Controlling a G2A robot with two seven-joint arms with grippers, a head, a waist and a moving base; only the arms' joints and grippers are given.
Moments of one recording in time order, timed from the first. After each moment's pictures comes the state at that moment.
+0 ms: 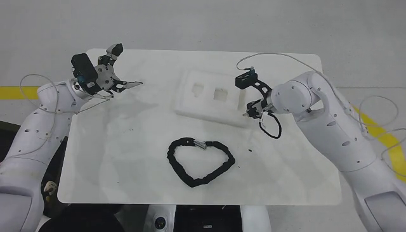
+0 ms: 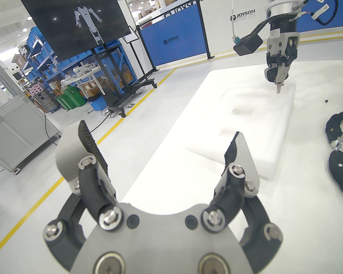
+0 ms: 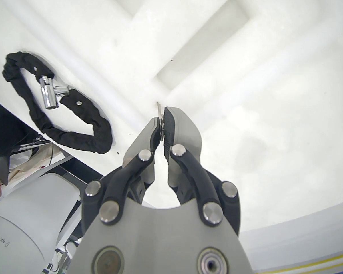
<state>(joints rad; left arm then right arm) 0.68 -0.85 -1.00 -0.92 1.64 -0.74 1.08 -0.64 -1.06 0.87 -1.57 -0.64 0.06 1.47</state>
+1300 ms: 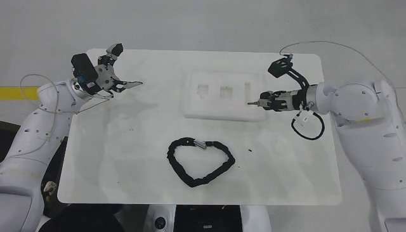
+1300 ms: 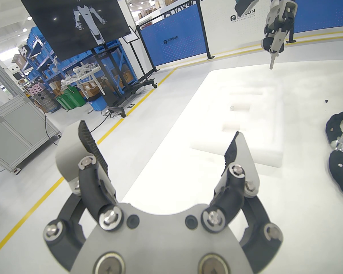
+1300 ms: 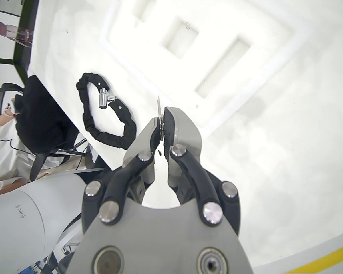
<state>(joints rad) 0.68 -0.85 -1.00 -0.92 1.64 -0.74 1.08 -0.88 -0.98 1.29 -1.69 -0.31 -0.18 1.36</state>
